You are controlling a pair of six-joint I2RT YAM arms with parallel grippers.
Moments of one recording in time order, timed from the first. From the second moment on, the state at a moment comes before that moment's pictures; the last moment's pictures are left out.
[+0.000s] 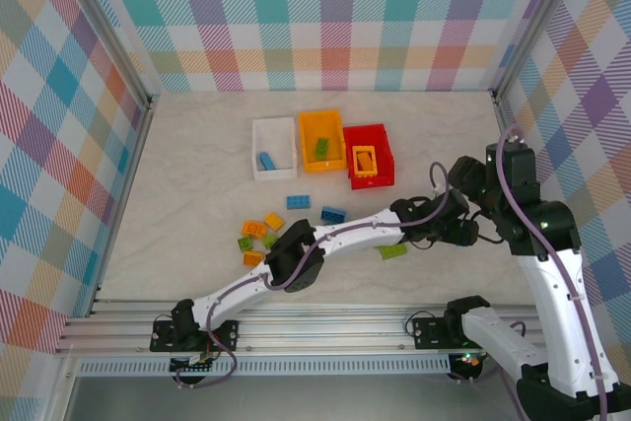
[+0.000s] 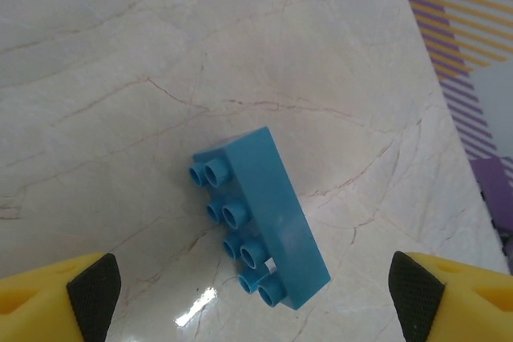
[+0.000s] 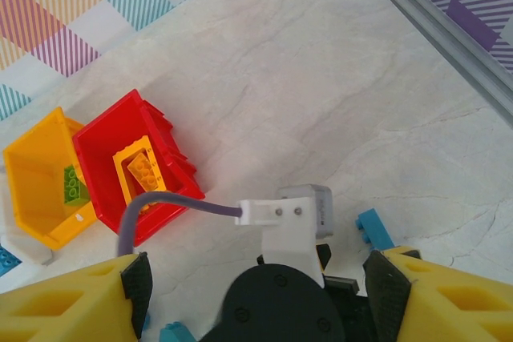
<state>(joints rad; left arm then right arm) -1.20 2.70 2.50 -0.57 -0.01 -0.81 0.22 0.87 1.27 -1.12 0.27 0.64</state>
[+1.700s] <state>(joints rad) -1.05 2.02 1.76 -0.68 -0.37 -0.75 0.22 0.94 1.26 -1.04 -0.04 0.53</state>
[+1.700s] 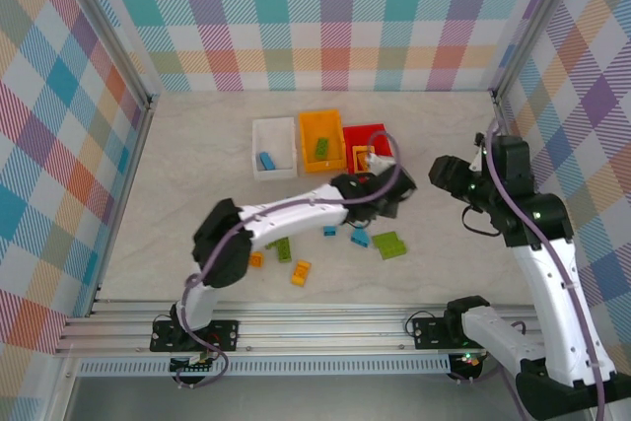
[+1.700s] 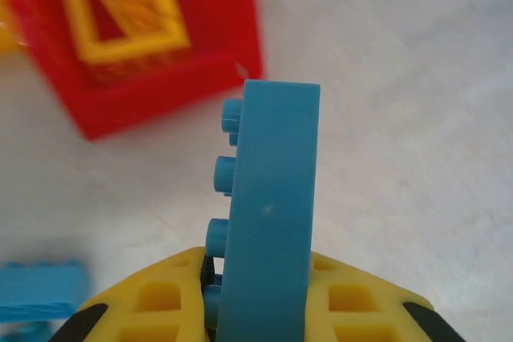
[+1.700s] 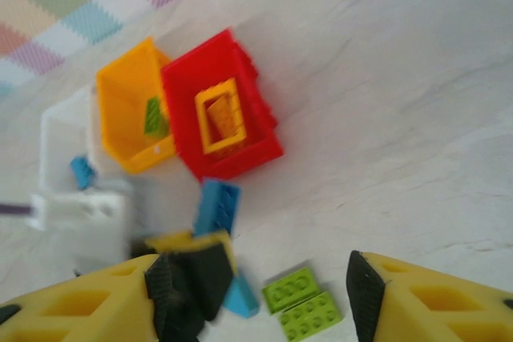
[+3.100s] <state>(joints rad) -0.38 2.17 1.93 -0.95 -0.16 -0.76 0.72 1.39 1.28 -0.71 -0.03 0.57</state>
